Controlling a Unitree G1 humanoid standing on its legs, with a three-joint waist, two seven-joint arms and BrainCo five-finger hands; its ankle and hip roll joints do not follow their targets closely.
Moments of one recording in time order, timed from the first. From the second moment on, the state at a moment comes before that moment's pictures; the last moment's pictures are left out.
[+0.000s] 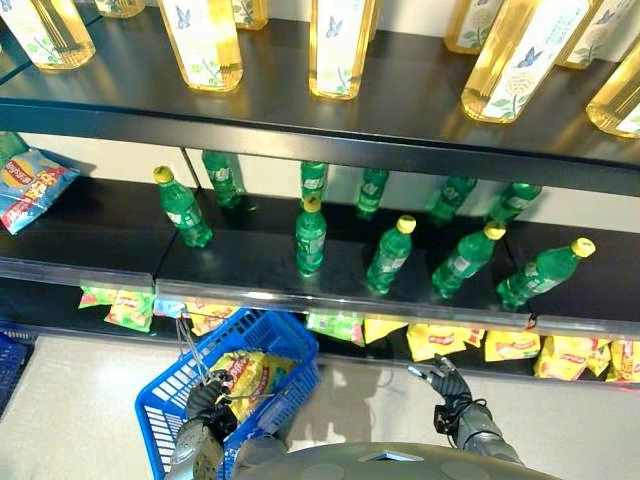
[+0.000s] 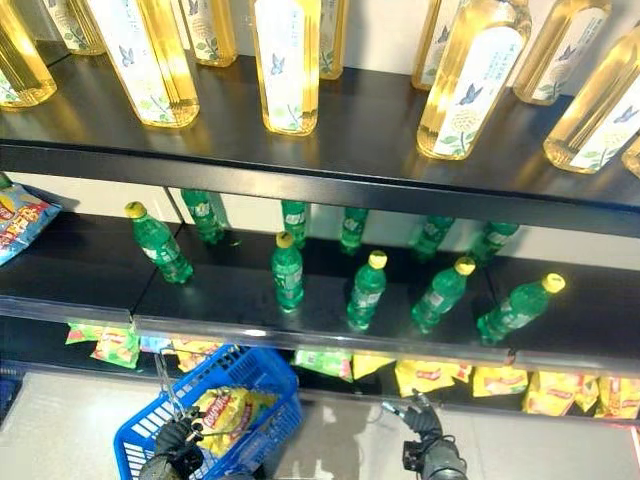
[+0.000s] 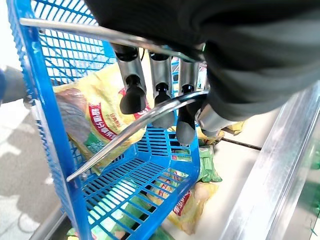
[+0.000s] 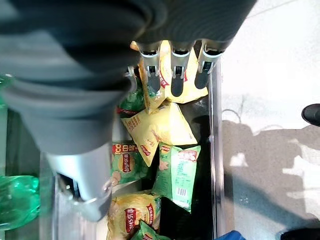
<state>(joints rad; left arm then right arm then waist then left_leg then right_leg) 0.19 0.16 0.04 0.73 -0.56 -0.15 0.11 0.07 -0.17 0.10 0.87 0.29 -0.13 -0.08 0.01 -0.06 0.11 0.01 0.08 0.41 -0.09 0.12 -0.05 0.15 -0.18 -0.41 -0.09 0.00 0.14</state>
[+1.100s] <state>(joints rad) 0.19 0.11 0.05 0.74 -0.63 -0.17 0.13 0.05 -0.22 0.13 0.77 0.42 -0.15 -0.12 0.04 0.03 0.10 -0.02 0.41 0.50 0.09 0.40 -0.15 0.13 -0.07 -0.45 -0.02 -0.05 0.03</state>
